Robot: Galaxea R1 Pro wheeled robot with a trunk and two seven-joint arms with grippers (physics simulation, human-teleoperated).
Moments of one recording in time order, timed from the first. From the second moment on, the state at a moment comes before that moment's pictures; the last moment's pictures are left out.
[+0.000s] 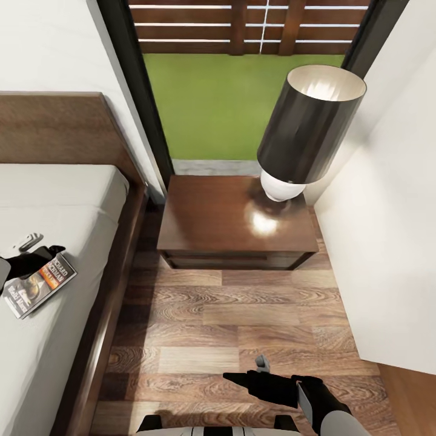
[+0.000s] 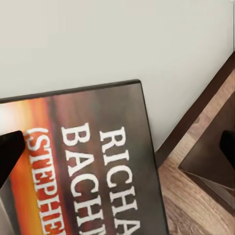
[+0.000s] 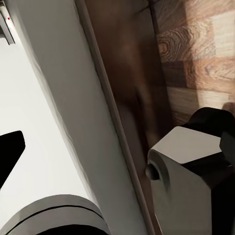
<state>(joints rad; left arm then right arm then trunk) -1.08 0.50 0.48 -0.51 0.28 0.61 -0.16 -0.59 0.11 -0.72 -0.34 0.55 0.41 1.23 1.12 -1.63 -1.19</state>
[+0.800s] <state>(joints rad) -1.08 0.50 0.48 -0.51 0.28 0.61 -0.16 -0.59 0.11 -0.72 -0.34 0.56 0.41 1.23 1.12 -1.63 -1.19</state>
